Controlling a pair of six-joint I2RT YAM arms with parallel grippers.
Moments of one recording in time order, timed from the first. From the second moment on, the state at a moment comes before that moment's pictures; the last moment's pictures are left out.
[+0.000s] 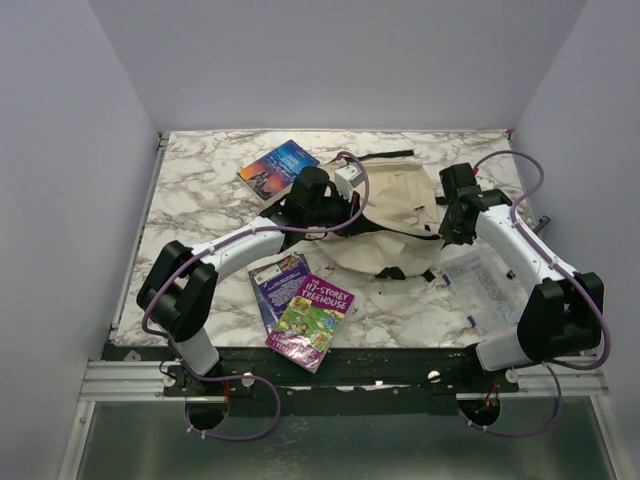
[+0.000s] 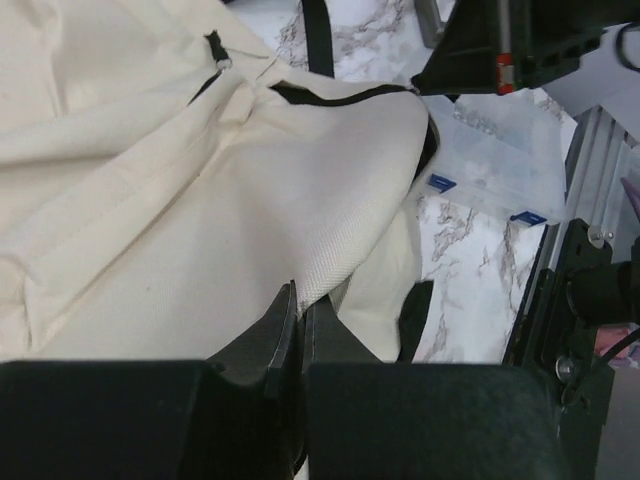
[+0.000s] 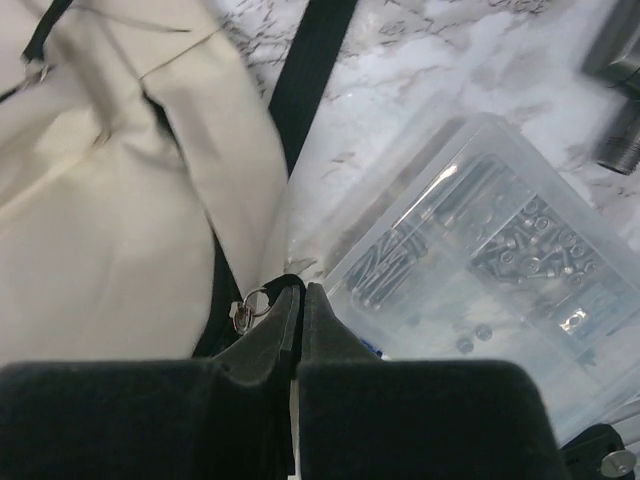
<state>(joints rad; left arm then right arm) -0.67 1.69 1.16 0.12 0.50 -0.24 0.23 1.45 1.15 -0.86 0.38 0.60</state>
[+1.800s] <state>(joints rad) -0.91 2.12 1.71 -0.16 0.52 -0.26 0.05 1.27 1.06 -0.70 -0.07 0.44</state>
